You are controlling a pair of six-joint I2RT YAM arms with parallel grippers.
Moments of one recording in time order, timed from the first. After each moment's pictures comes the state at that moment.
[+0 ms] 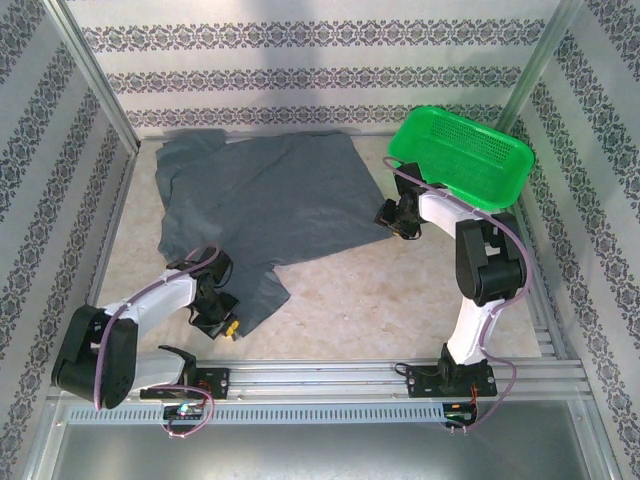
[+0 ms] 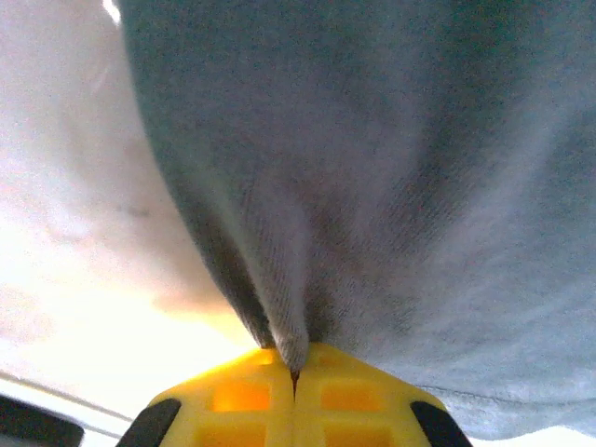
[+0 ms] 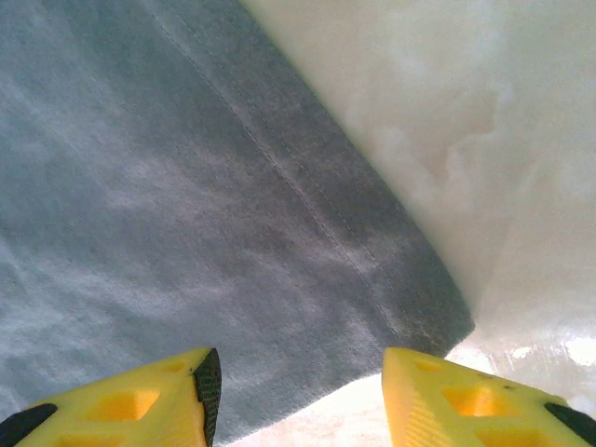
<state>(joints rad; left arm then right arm) -0.29 1.25 0.56 -0.91 0.25 -1.26 0.19 1.88 1.25 -0.59 -0.15 0.66</state>
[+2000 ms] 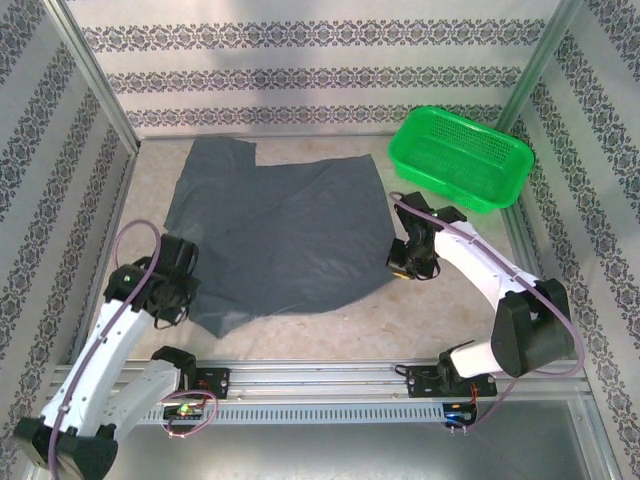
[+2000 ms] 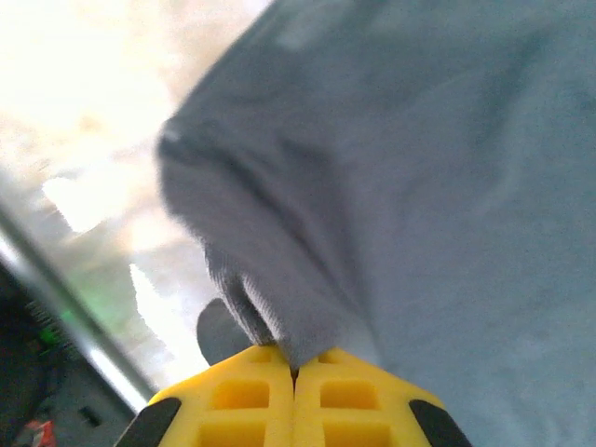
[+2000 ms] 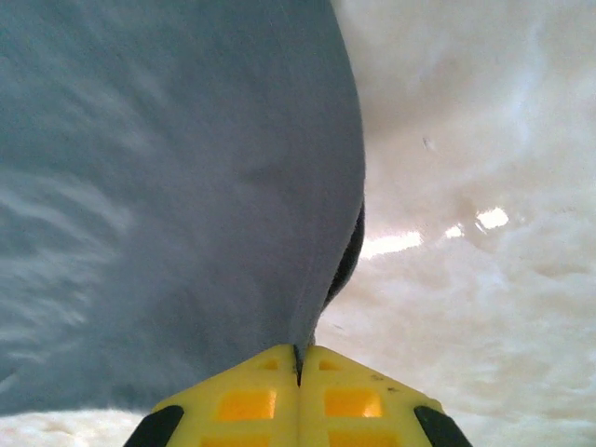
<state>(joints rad) -0.23 0.86 0.91 -1.30 -0.20 -1.32 0.32 1.42 1.04 -1.04 -0.12 0.72</state>
